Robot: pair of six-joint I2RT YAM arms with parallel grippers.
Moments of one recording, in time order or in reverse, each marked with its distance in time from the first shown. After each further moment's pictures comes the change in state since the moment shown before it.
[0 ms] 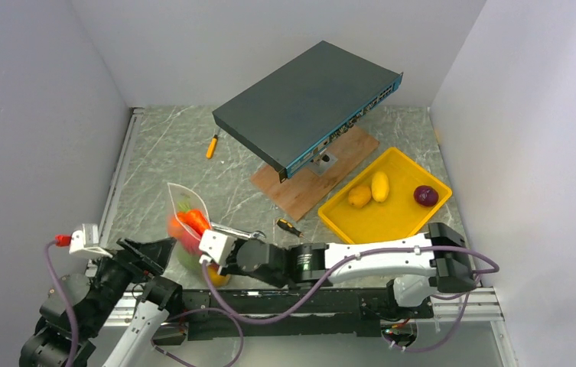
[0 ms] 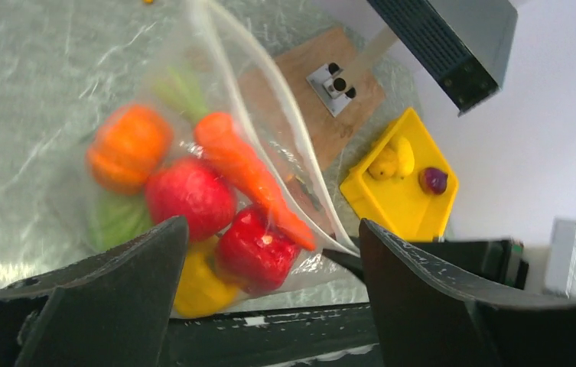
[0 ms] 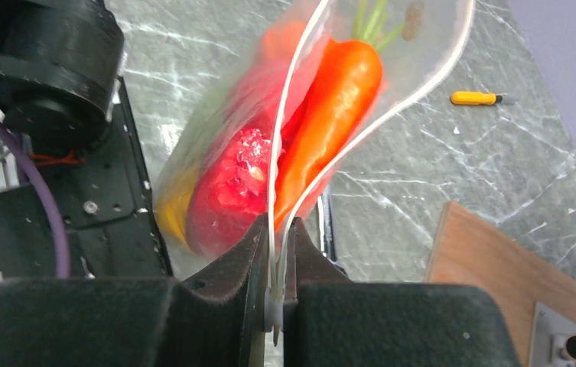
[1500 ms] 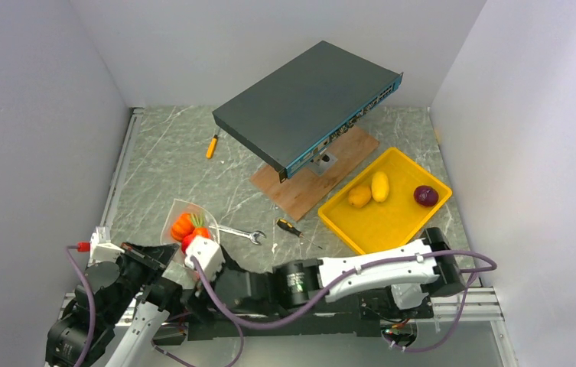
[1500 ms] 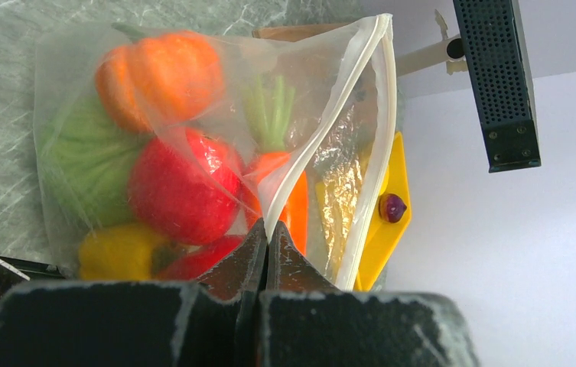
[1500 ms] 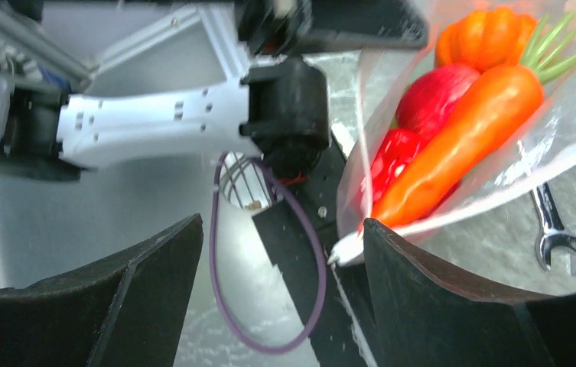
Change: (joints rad) left arm 0.000 -0.054 -0.194 0.000 -0.005 -0.328; right arm 0.107 0.089 0.314 -0.270 -0.068 0.600
